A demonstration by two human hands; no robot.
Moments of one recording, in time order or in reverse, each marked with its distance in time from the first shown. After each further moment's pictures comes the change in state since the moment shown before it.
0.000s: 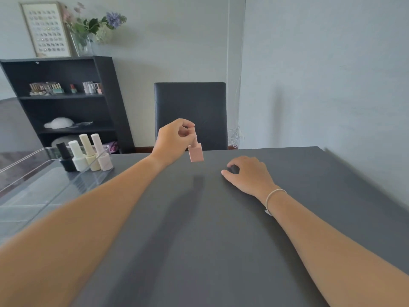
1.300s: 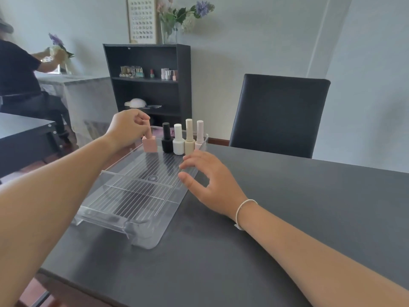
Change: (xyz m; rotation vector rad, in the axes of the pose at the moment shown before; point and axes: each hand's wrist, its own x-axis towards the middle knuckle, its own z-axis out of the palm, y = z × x) left_hand -0.031 -0.150 -0.282 0.399 0.296 -0.297; right_hand -0.016 -0.250 0.105 0.534 -0.143 -0.695
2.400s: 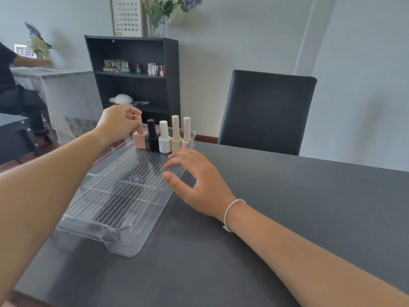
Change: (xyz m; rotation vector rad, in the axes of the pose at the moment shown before) left_hand 0.023 -0.005 0.023 0.012 -0.044 0.013; right_hand 0.001 0.002 0.002 0.029 -0.007 0.046
